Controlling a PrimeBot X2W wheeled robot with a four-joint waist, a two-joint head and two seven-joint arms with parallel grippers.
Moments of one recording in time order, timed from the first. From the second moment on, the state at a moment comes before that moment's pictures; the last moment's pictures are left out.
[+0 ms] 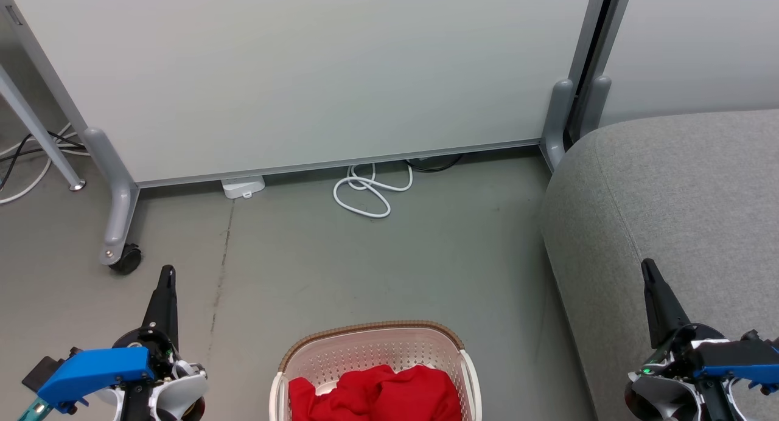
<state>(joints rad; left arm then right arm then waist) -0.10 0.05 0.11 0.25 -1.61 -0.13 0.11 -0.10 -0.05 -0.11 0.24 1.61 0.13 0.11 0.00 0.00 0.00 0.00</state>
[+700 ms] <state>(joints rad) -0.10 0.05 0.11 0.25 -1.61 -0.13 0.11 -0.10 -0.05 -0.11 0.24 1.61 0.13 0.11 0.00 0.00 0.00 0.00</state>
